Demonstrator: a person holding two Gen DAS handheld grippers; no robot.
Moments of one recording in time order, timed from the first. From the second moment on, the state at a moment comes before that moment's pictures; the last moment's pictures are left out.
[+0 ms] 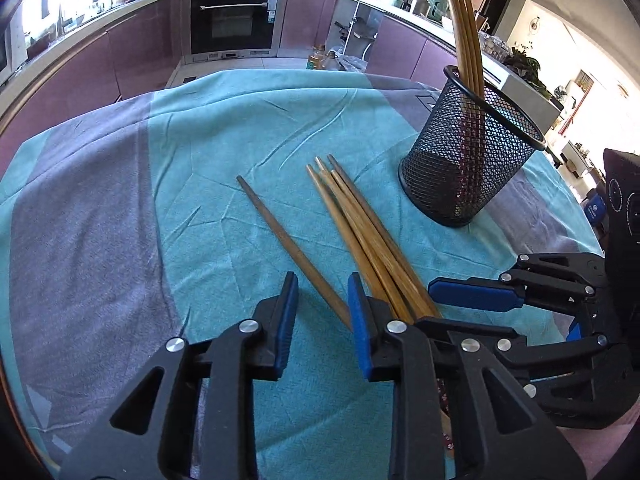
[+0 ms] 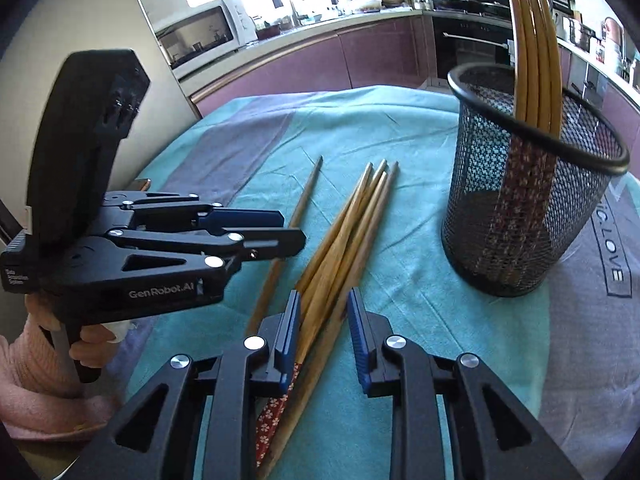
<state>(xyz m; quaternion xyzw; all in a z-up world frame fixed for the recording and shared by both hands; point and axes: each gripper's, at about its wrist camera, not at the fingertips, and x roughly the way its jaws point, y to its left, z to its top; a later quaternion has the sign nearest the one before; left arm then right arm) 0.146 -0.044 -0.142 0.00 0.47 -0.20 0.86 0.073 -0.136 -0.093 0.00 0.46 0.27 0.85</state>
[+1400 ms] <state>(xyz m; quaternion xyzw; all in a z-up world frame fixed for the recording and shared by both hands) 0.158 -0.055 -0.145 0.03 0.47 -0.17 0.87 0.087 -0.158 -0.098 0.00 0.45 0.21 0.87</state>
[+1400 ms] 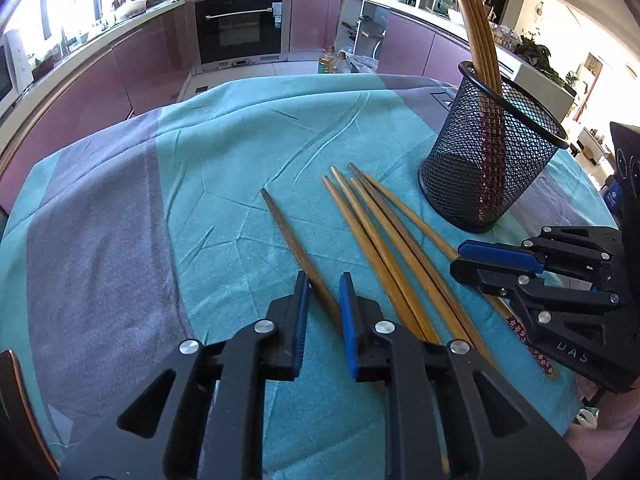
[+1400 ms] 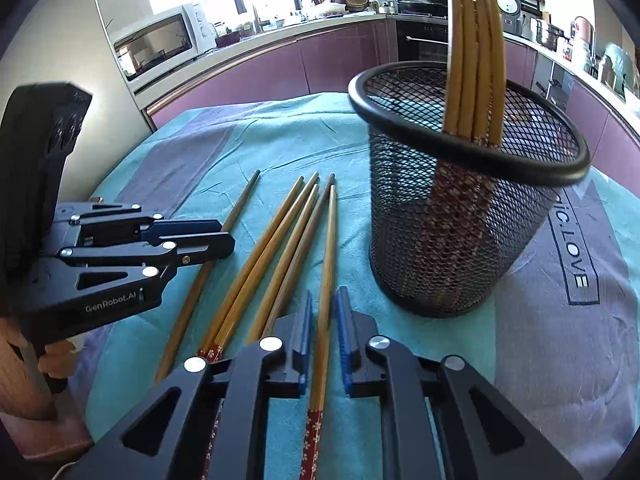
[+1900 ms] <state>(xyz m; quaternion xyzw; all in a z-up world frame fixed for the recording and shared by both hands) 0.125 -0.051 -0.131 0.01 0.45 -0.22 0.86 0.074 -0.165 -0.084 0.01 0.44 0.26 0.86</state>
